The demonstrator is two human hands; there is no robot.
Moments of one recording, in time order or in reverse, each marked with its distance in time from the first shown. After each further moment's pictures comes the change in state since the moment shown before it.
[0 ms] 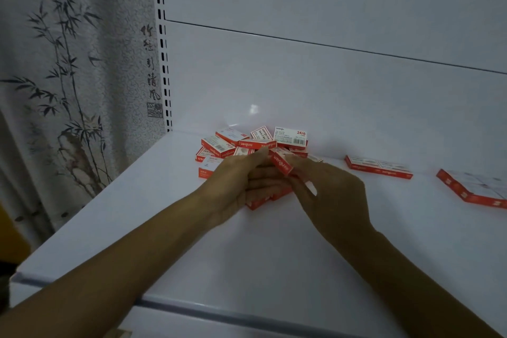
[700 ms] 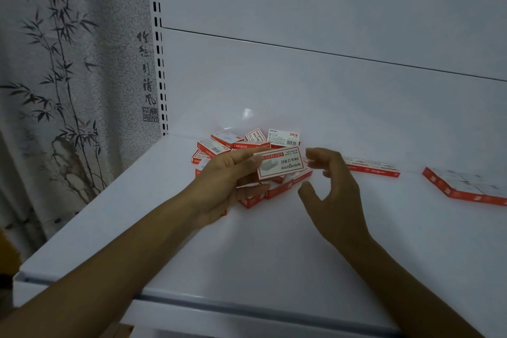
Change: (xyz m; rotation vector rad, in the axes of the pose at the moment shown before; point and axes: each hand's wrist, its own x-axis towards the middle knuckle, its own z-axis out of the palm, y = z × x) left_hand -0.014 0.006 -0.008 -0.019 -0.097 0.042; right_hand -0.012 -0.008 -0.012 0.403 -0.023 0.466
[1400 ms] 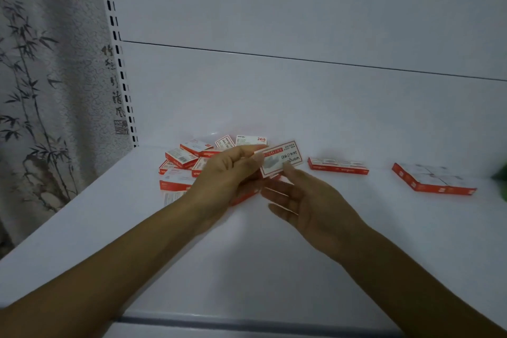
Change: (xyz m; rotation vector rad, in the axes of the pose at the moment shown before) left_hand 0.023 -0.009 0.053 0.113 0.012 0.129; right_hand 0.008 -0.012 -0.046 1.019 -0.330 0.851
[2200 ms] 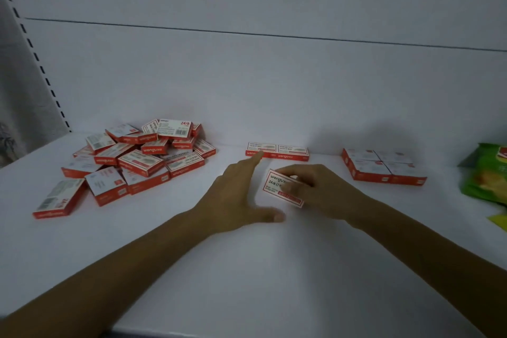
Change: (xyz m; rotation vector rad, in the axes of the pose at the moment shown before) left_hand 0.076 -0.105 0.126 1.204 -0.064 0.020; right_hand 0.026 -0.052 -0.208 -1.147 -0.196 -0.262
